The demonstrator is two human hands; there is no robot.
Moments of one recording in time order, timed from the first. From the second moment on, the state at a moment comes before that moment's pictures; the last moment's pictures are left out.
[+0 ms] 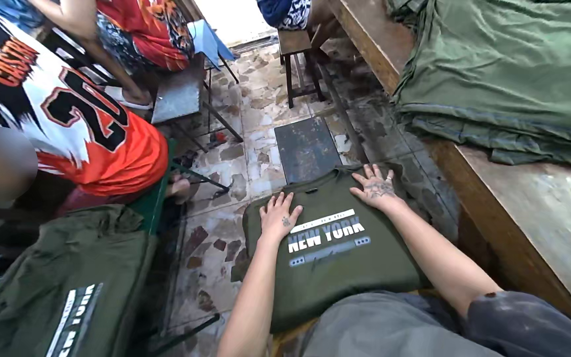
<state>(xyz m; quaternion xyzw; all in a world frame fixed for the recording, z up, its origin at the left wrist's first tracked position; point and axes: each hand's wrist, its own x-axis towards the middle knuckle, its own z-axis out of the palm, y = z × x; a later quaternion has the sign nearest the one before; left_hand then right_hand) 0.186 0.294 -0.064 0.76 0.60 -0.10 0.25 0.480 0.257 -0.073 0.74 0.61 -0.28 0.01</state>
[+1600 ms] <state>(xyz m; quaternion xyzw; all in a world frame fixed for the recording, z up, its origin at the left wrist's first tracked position) 0.070 0.151 -0.064 0.18 0.55 0.56 0.59 0.414 0.119 0.063 0.67 0.15 -0.43 -0.58</state>
